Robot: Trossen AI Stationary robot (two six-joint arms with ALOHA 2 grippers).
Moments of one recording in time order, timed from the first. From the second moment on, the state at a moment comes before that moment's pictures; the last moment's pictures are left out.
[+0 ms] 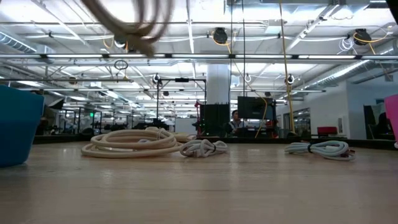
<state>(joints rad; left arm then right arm) -0.93 1.19 1.40 -0.78 -0.92 -1.39 0.37 2.20 2.23 -0.80 -0.10 0.36</state>
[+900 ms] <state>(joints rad) -0.35 1.23 0.94 0.09 -0.26 -1.54 0.55 2.03 2.22 -1.26 0.29 0.40</state>
